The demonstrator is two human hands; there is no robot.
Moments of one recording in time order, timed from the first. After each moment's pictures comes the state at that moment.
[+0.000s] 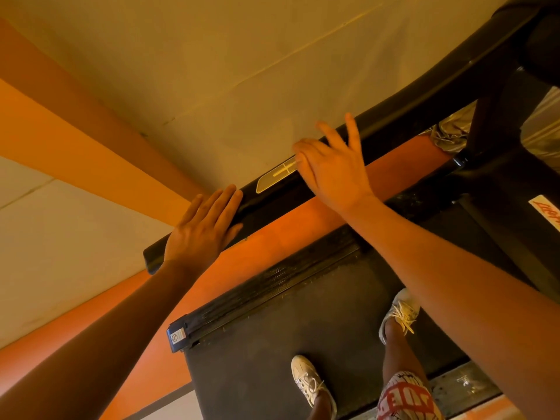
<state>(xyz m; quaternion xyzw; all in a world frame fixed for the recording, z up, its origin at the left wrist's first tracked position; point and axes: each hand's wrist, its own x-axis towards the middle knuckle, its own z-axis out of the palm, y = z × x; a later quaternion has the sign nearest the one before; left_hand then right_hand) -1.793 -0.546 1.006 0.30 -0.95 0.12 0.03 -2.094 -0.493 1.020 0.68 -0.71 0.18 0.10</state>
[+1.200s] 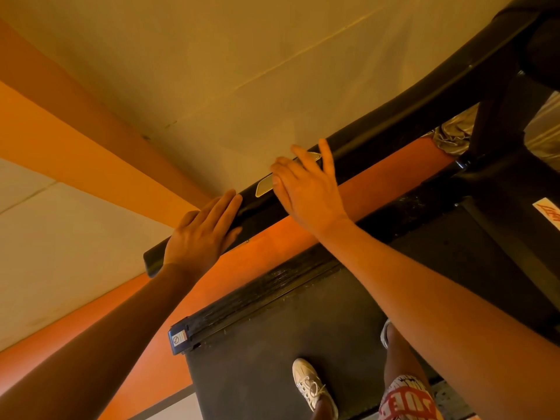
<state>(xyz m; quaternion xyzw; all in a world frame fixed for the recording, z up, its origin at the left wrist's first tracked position) -1.794 -0.544 1.006 0.29 -0.95 0.12 0.06 -2.051 -0.491 1.006 0.68 -0.70 0.21 0.10</state>
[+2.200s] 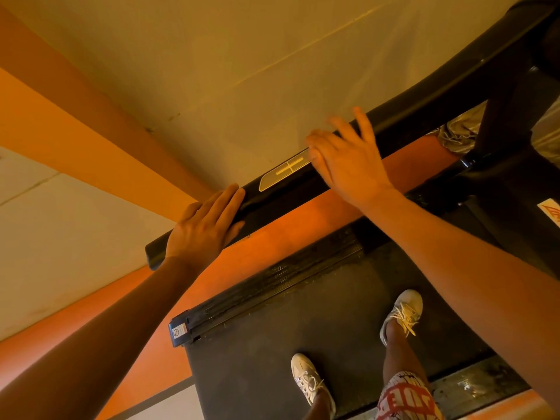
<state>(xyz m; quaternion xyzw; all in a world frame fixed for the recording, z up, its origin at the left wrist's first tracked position) -1.793 -0.544 1.003 0.29 -0.95 0.14 0.07 -2.122 -0.492 1.017 0.71 -0.67 0.18 0.11</state>
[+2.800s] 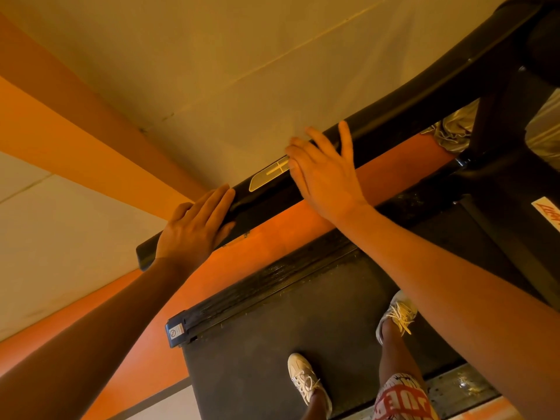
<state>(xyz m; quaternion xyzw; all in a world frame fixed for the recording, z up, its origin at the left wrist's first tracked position) -1.794 -0.543 1.006 0.28 -0.95 0.13 0.07 -2.091 -0.484 1.014 0.68 -0.70 0.20 0.08</state>
